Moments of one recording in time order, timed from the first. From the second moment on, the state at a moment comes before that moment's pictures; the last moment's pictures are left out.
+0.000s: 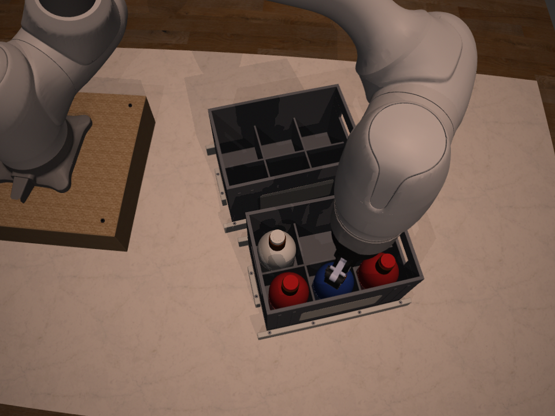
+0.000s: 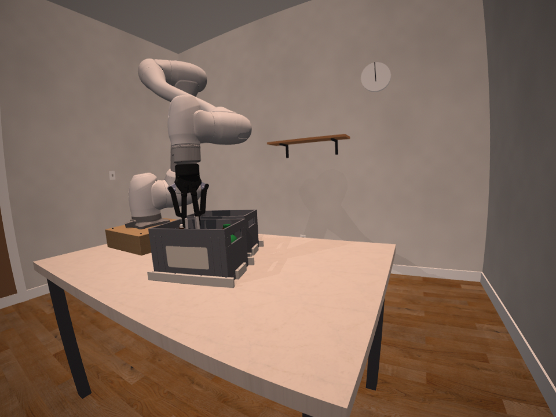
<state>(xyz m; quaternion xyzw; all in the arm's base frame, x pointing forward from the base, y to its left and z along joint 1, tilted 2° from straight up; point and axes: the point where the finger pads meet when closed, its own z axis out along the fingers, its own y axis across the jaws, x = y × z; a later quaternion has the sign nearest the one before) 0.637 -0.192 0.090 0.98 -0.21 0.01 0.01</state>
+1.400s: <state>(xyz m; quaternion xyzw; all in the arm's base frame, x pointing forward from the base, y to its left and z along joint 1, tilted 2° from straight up) 0.637 -0.192 0.111 0.98 -0.21 0.01 0.01</state>
